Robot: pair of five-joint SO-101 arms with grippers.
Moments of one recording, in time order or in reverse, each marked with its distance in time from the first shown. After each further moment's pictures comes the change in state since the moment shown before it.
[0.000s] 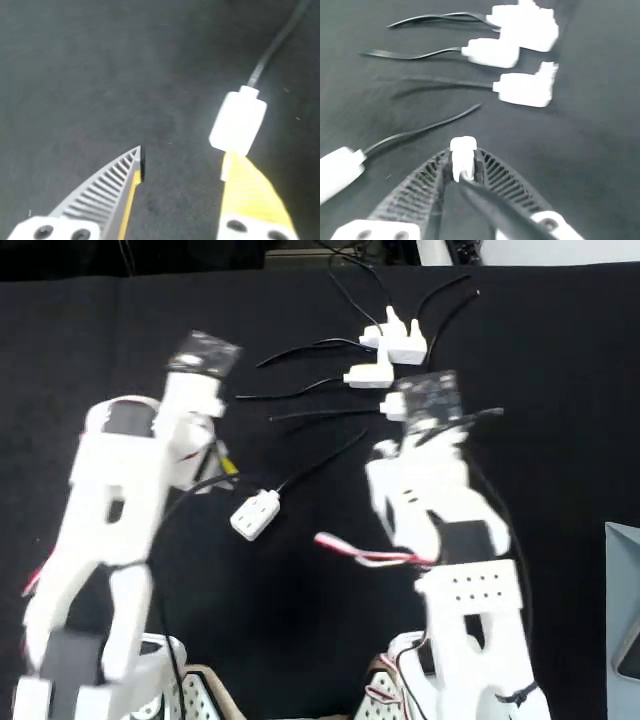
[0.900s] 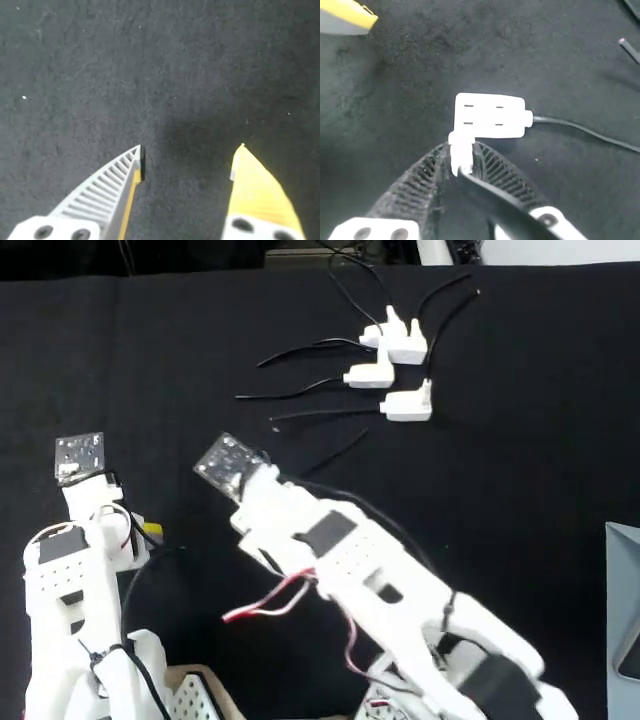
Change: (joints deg) left arm -24.8 -23.5 46.4 -25.3 5.5; right arm -33.4 29.0 -5.7 -7.2 6.2
